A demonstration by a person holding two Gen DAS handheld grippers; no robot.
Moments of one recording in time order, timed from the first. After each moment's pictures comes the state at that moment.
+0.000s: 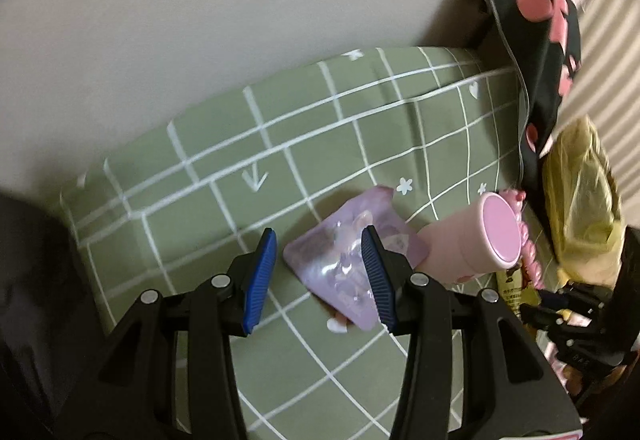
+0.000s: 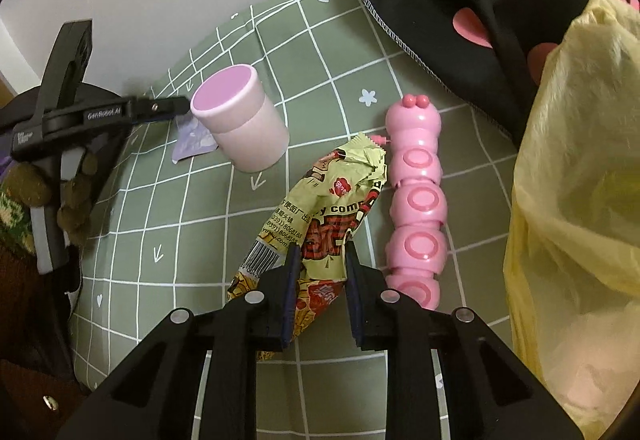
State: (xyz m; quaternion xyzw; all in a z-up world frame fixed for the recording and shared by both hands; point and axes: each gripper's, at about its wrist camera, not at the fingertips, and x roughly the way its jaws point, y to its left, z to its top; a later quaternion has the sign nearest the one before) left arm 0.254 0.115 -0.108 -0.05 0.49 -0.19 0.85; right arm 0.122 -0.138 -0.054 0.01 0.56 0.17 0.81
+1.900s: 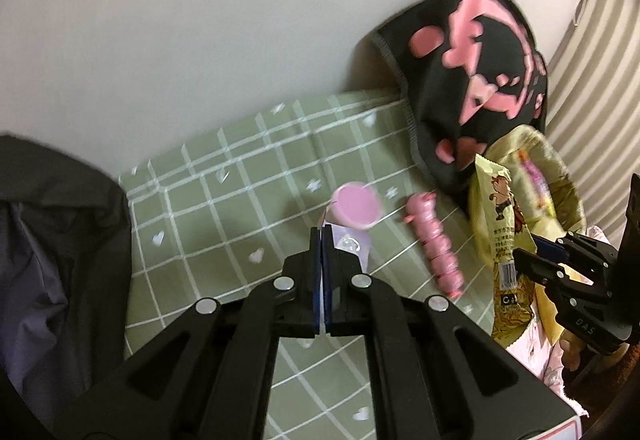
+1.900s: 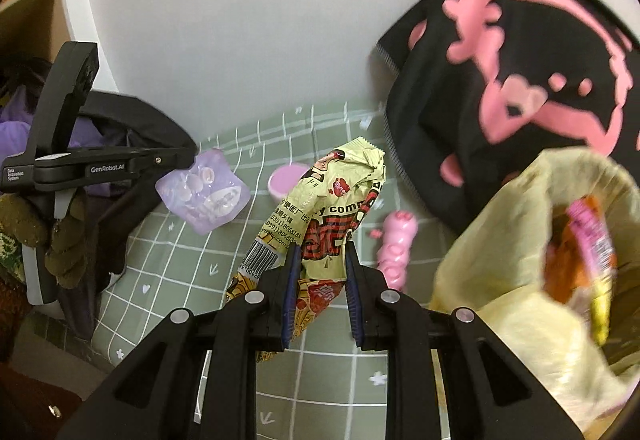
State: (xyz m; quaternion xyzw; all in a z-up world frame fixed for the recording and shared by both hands) left arm 0.140 0.067 0.002 -0.06 0.42 -0.15 0.89; right arm 0.097 -0.168 0.056 -0.05 0.42 0.24 0.87
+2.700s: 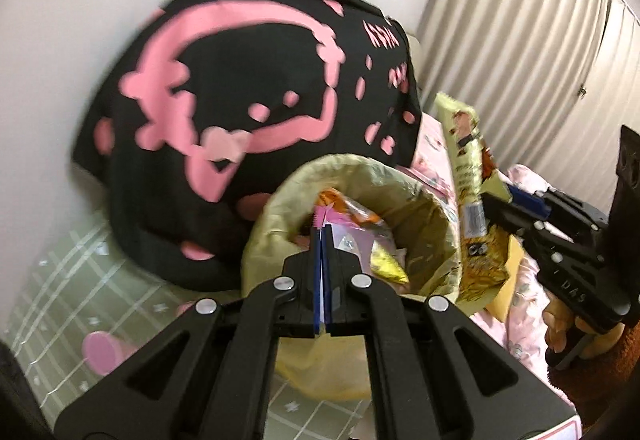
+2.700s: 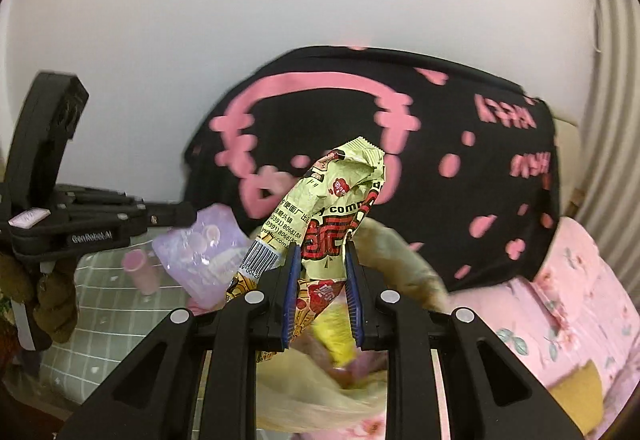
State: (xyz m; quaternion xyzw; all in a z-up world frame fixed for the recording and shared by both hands) left arm 0.172 -0.173 0.066 0.01 0.37 -0.37 0.85; right arm 0.080 -0.355 0.153 -0.03 0.33 0.02 0.94
